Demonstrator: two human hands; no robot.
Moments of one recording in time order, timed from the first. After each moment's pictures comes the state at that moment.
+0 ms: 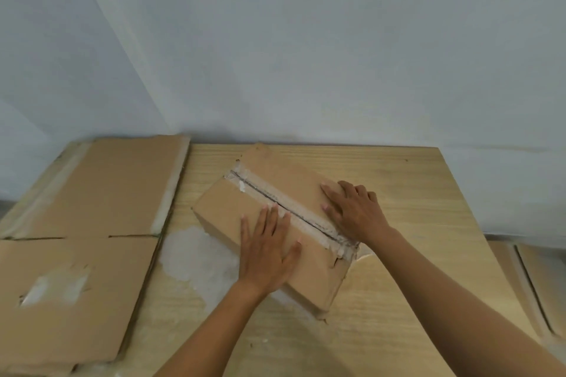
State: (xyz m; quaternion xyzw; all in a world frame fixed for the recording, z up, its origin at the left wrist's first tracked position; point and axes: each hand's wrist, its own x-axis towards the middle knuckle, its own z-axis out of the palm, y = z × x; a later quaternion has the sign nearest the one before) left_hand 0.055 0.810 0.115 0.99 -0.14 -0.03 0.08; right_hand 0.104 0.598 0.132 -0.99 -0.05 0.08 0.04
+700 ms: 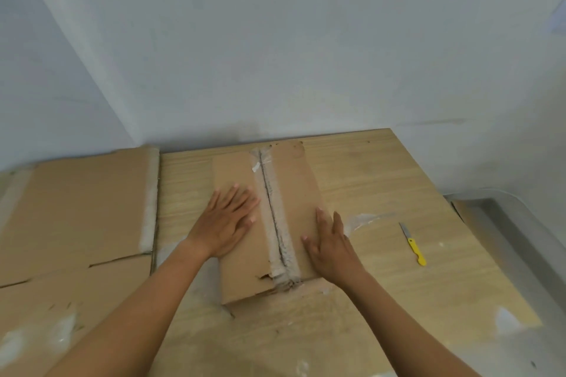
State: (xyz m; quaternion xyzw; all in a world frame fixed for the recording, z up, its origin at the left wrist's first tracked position) left_hand 0.133 0.924 0.120 0.93 -0.37 -0.07 0.04; right_hand -0.003 0.714 0.128 -0.93 0.18 0.08 0.30
